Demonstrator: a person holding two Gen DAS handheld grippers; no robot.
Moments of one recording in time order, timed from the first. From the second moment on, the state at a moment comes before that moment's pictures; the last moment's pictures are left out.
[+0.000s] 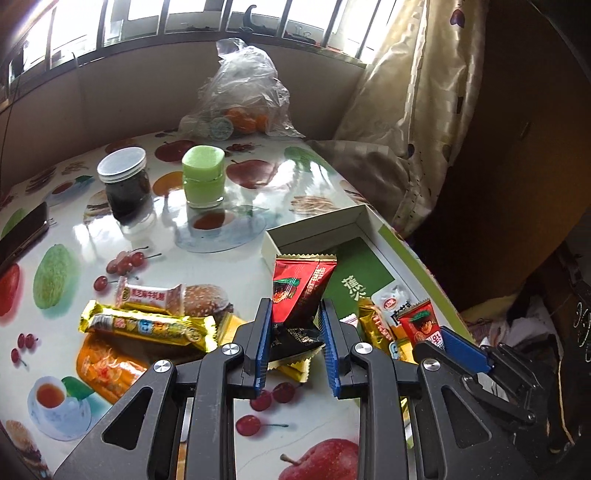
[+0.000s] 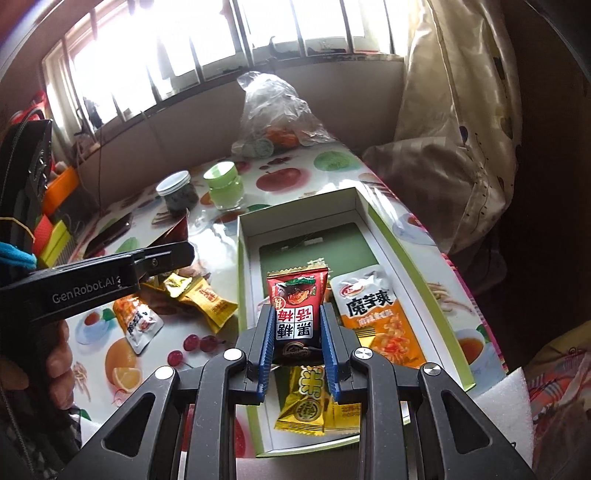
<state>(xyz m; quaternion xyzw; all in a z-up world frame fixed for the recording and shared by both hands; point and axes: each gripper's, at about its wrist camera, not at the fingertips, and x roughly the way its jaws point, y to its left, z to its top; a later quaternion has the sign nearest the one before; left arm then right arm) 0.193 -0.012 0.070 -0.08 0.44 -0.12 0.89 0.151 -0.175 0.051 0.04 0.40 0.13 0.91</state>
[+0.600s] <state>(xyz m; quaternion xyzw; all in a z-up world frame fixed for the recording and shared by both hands) 0.220 -0.058 0.042 -0.05 0.47 -0.15 0.87 0.156 -0.205 0.028 0.02 0.41 0.08 0.91</state>
